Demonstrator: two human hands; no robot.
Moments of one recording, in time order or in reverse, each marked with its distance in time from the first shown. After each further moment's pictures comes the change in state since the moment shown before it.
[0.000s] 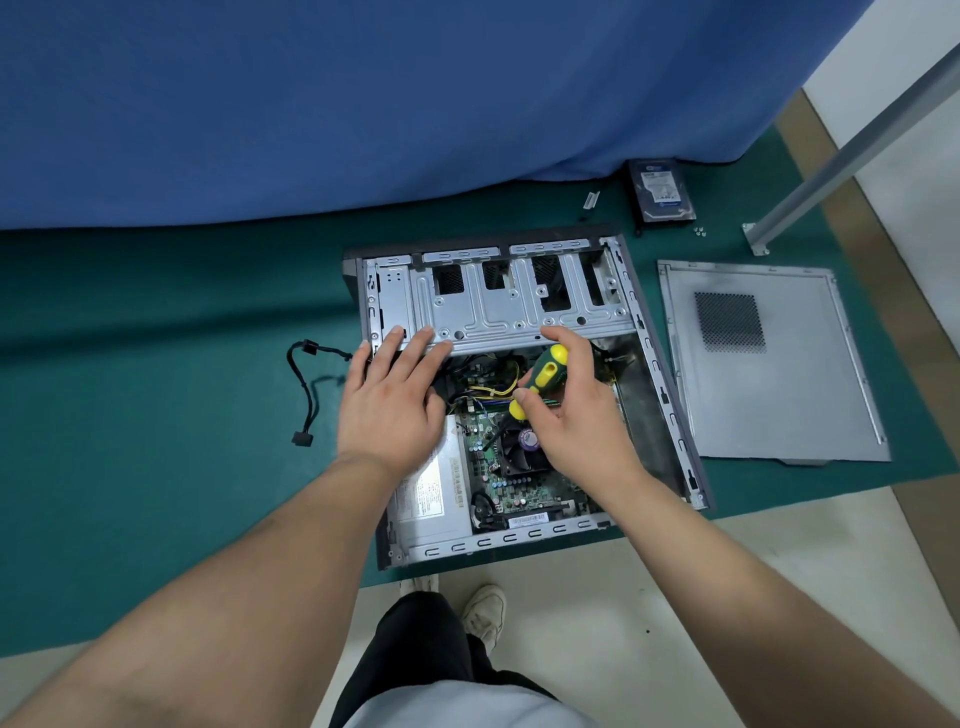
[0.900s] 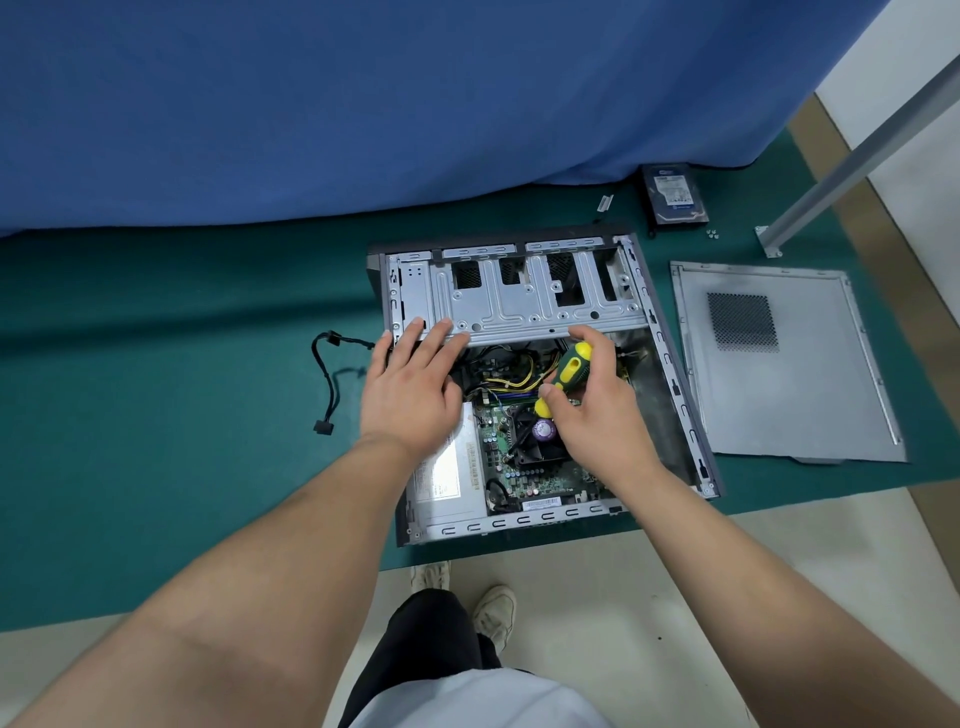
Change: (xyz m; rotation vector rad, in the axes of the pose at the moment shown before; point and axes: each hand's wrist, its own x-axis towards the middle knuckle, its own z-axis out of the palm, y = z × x) left_hand -0.001 0.000 -0.001 -0.040 -0.013 0.000; right_hand -0.009 0.010 -0.001 -0.123 0.047 0.061
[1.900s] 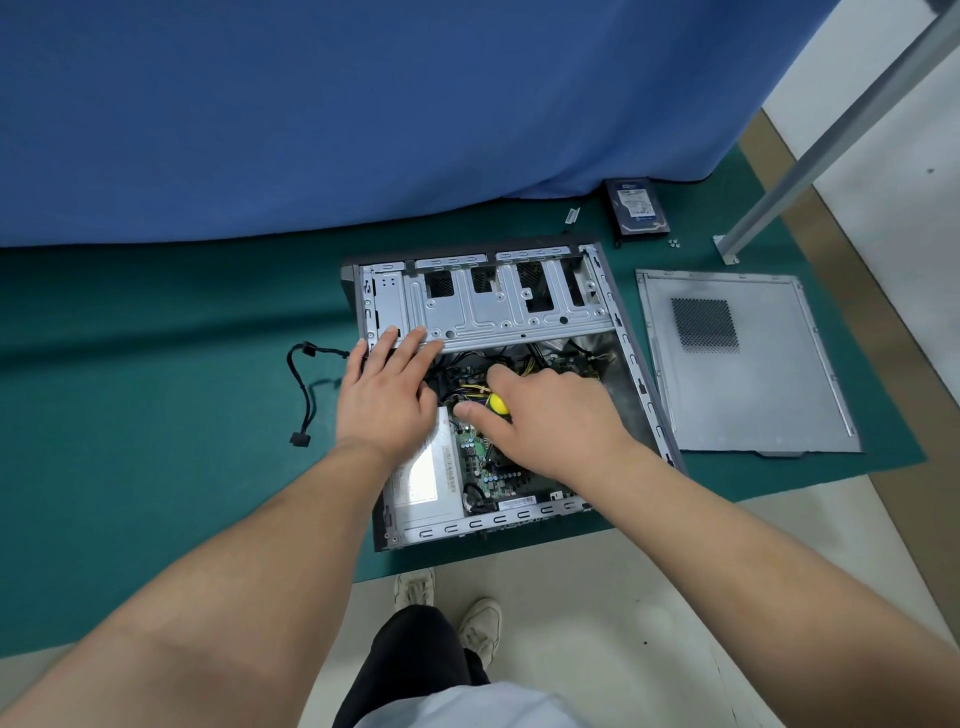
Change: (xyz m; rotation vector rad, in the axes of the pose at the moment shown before) left_hand 0.008 -0.001 0.003 -0.001 0.005 0.000; right_hand 0.002 -0.061 -0.015 -0.792 -0.193 -0.322
